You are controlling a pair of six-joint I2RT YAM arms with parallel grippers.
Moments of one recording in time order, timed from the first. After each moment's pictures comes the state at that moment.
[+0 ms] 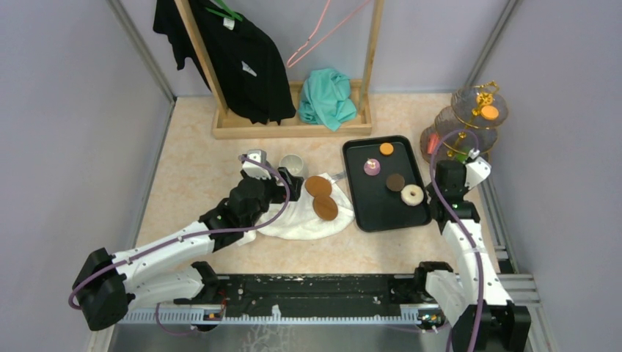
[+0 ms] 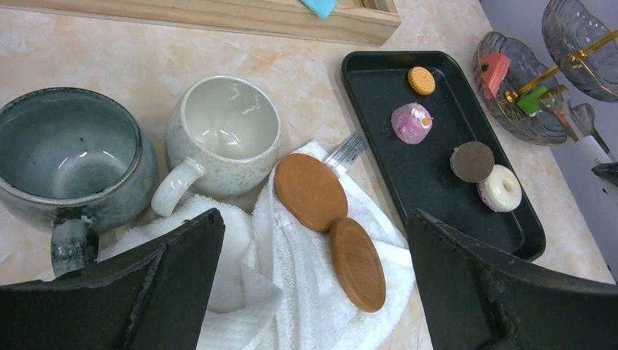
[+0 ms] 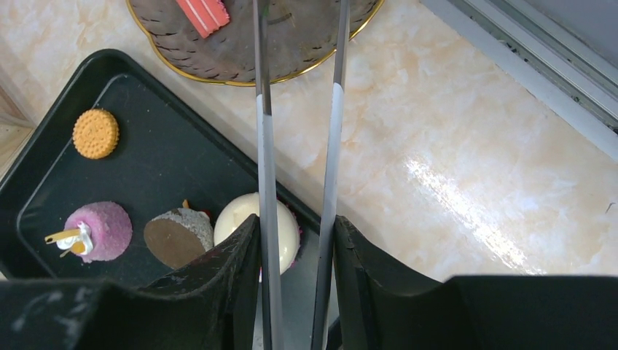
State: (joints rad) left arm -0.89 1.03 0.58 0.18 -0.48 -0.59; right arm -0.03 0.87 0.61 -0.42 0.45 0.63
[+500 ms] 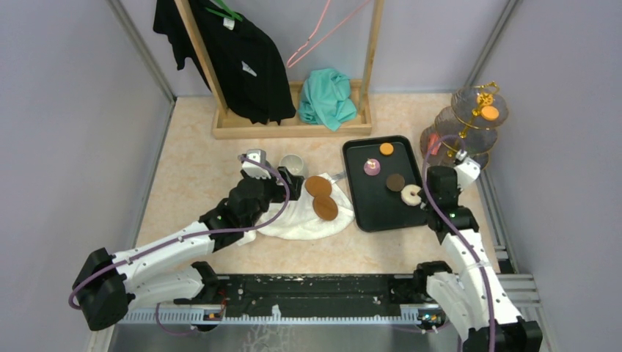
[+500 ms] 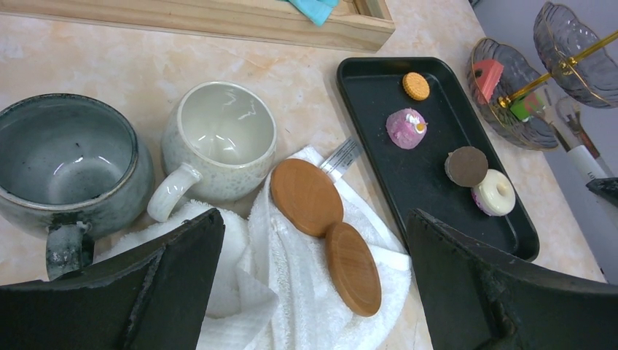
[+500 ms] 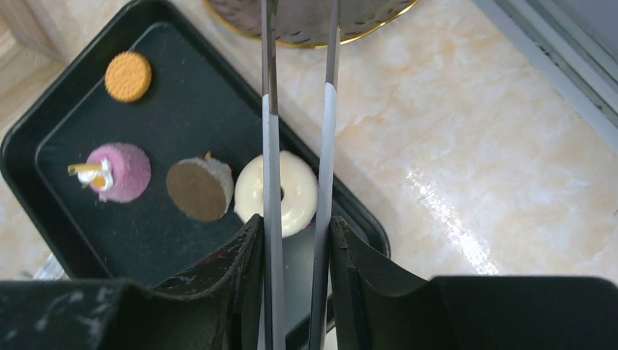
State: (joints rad) left arm -0.89 1.03 0.57 0.20 -0.48 -0.59; right arm 0.07 0.75 0.60 -0.50 0.47 0.60
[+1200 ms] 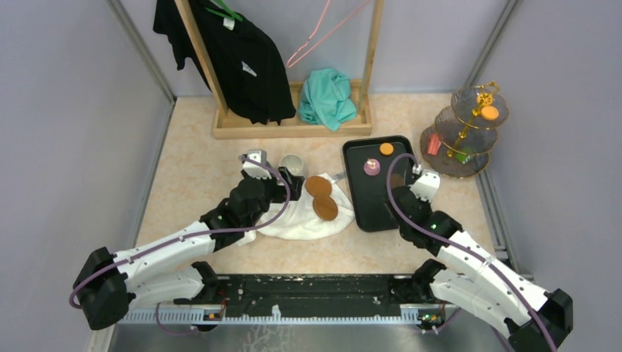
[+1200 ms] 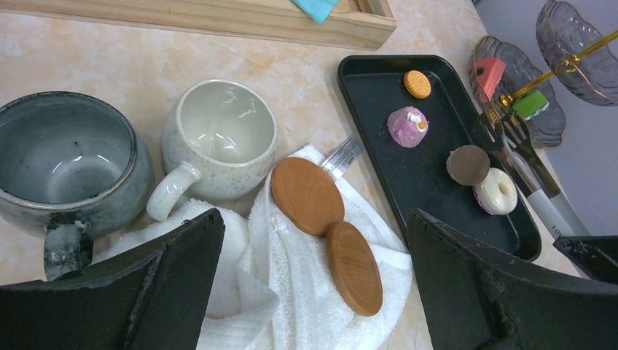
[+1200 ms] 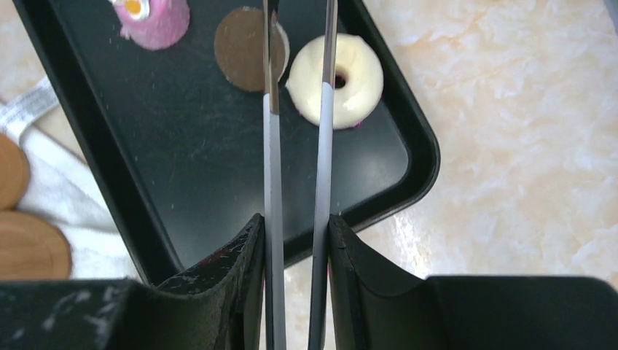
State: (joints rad) left arm -0.89 1.03 0.57 0.21 -0.48 -0.59; right arm 0.64 0.75 0.60 -0.74 0.72 0.77
